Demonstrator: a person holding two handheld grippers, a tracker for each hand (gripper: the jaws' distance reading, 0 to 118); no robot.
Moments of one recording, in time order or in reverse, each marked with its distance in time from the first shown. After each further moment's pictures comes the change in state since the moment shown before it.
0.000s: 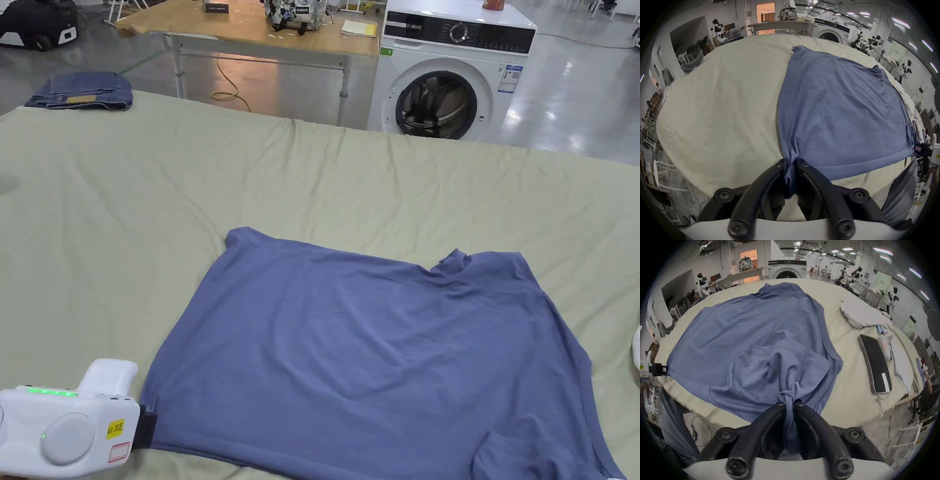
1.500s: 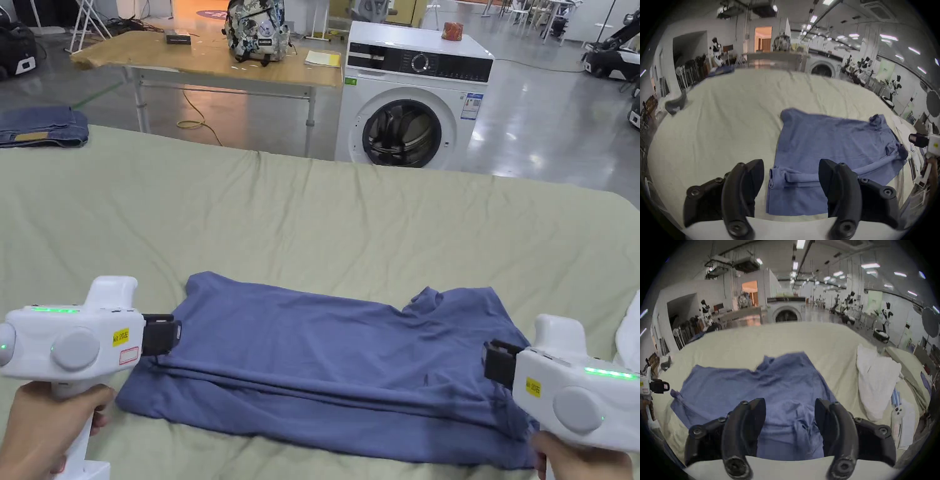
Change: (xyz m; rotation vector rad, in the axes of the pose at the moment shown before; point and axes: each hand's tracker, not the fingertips) left arm 0.026 0.155 -0.007 0.357 -0.077 -0.015; right arm -0.032 0.201 -0.044 0.401 0.012 -0.046
